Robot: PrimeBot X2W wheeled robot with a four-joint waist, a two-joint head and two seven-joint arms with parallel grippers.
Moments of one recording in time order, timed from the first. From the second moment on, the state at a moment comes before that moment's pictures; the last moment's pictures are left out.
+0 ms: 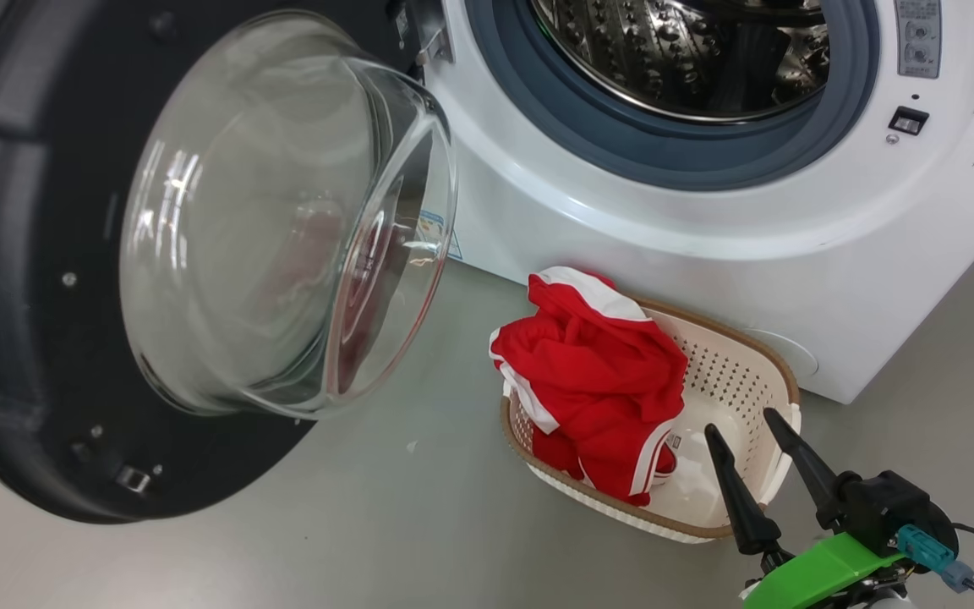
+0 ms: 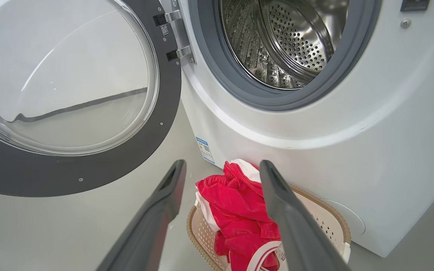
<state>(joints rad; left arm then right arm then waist) -0.68 0.70 -0.11 0.54 -1.53 -0.12 0.71 -0.05 -0.10 0.14 0.28 0.31 0.12 -0.26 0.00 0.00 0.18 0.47</state>
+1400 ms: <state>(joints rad) -0.54 0.53 -0.18 0.04 -1.54 -0.12 0.66 -0.02 -0.07 0.12 0.26 0.32 0.12 -0.26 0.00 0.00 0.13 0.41</state>
